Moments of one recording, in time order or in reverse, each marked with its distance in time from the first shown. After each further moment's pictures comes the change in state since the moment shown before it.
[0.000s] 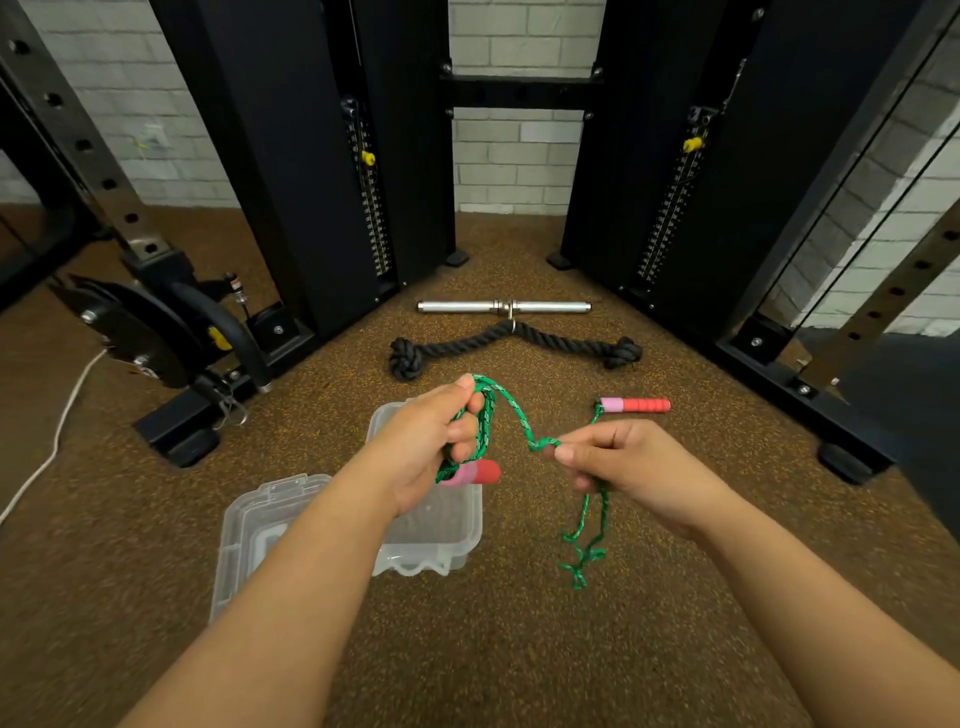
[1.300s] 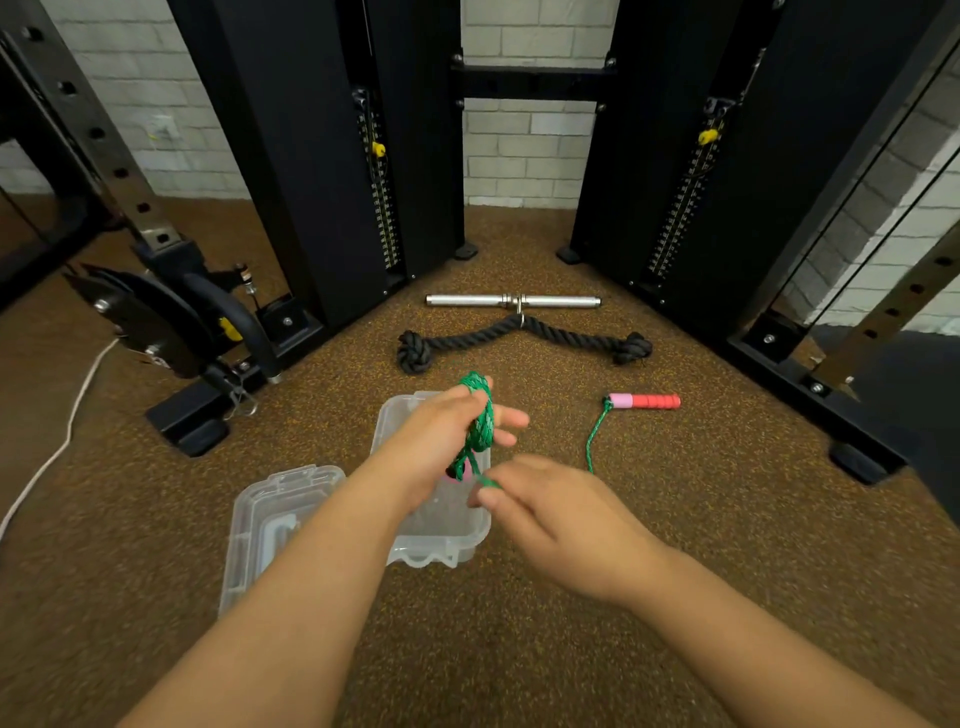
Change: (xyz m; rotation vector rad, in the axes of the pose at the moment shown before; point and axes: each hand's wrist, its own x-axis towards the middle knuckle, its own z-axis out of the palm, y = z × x) left_hand -0.003 -0.005 0.000 0.197 0.040 0.013; right_hand -0.020 -0.006 0.072 -0.901 -0.041 -0.561
